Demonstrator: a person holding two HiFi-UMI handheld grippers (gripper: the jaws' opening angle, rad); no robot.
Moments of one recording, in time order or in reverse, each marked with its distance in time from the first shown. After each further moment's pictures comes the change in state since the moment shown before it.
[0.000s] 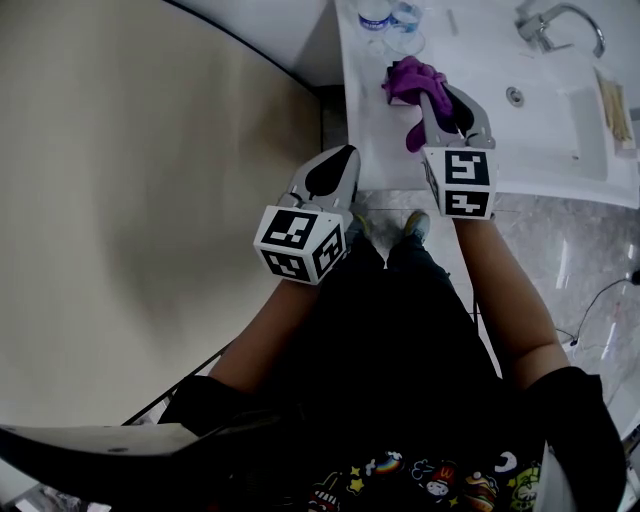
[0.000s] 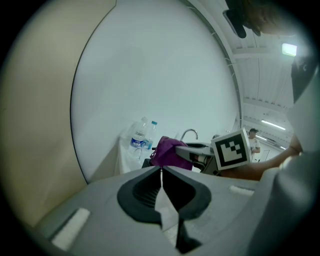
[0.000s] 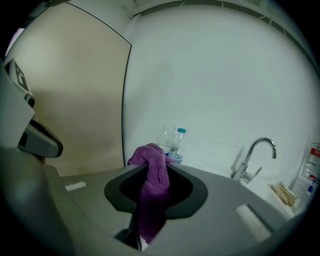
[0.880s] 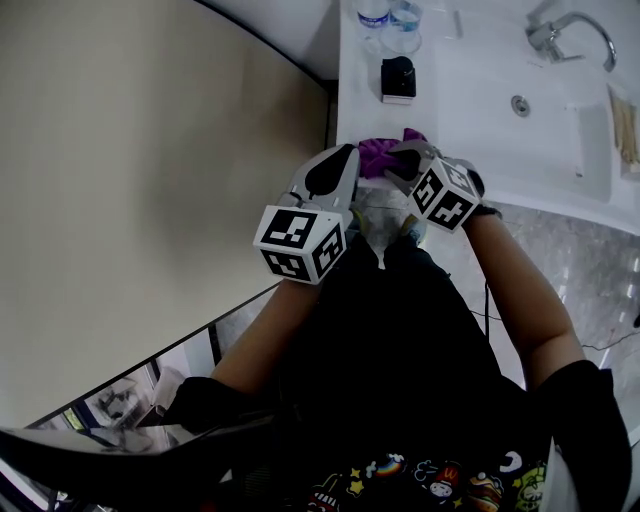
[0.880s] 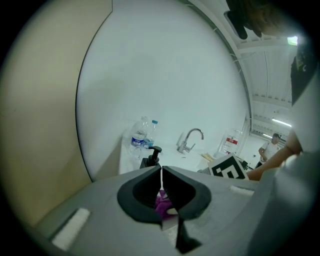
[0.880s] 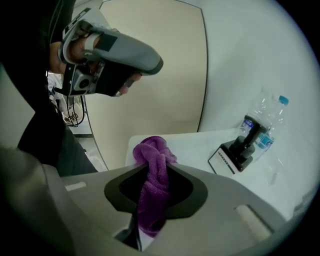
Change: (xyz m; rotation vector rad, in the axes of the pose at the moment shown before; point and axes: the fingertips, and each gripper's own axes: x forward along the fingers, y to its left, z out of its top) left arm 0.018 -0.029 -0.004 -0.022 -0.008 0.110; right arm -0.035 0.105 -0.137 -0.483 0.315 0.854
